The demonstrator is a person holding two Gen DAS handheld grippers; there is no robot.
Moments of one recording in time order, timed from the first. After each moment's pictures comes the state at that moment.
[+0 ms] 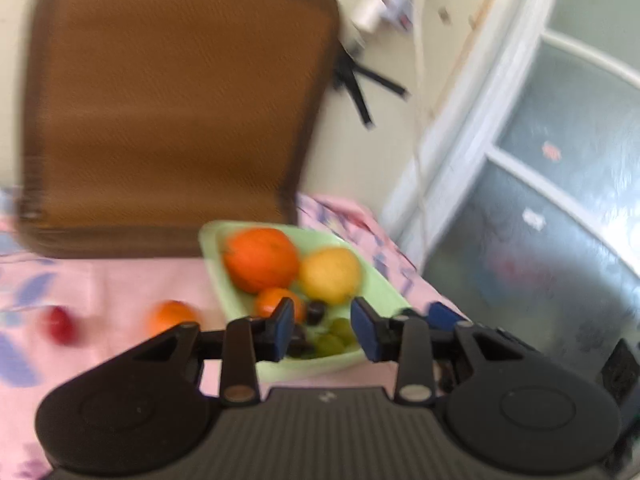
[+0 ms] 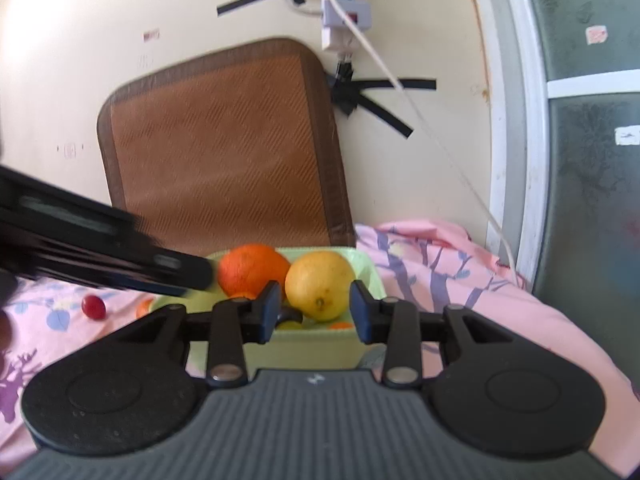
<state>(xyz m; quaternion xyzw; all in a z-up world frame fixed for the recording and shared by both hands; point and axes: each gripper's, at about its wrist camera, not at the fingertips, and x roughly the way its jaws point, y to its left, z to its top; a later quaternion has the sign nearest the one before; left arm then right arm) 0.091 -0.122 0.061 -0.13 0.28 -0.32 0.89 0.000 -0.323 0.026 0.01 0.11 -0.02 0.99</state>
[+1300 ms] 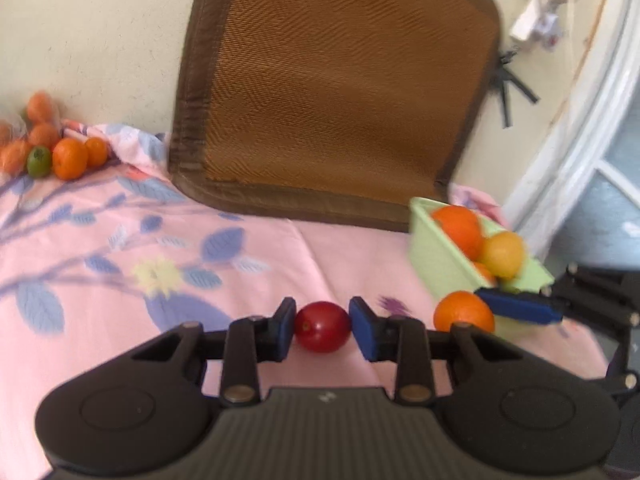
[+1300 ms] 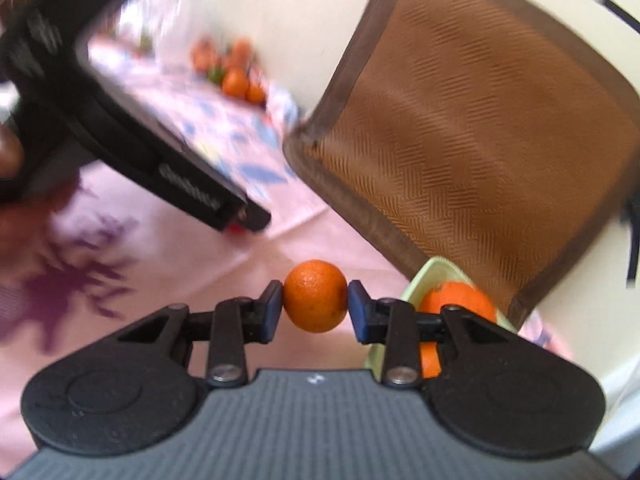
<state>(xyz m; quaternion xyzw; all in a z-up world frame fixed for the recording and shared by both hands) 0.123 -0.023 0.008 -0.13 0.33 -0.23 0.90 0.060 -0.184 0.027 -0.31 0.27 0.20 0.89</state>
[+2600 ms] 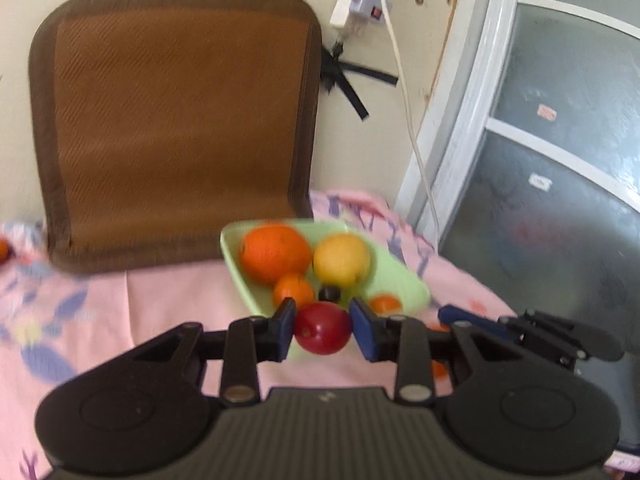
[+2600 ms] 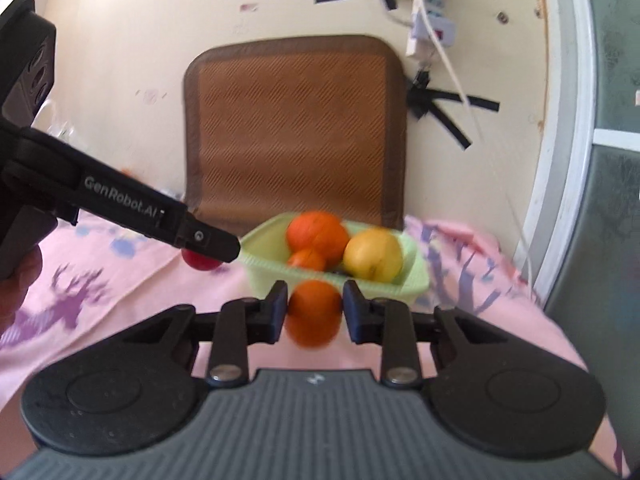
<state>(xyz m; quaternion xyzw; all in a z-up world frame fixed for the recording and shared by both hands) 0.077 -0.150 0.078 -0.04 0.26 -0.30 0.91 -0.039 -0.299 0.033 -0.08 0.15 0.05 0.98</state>
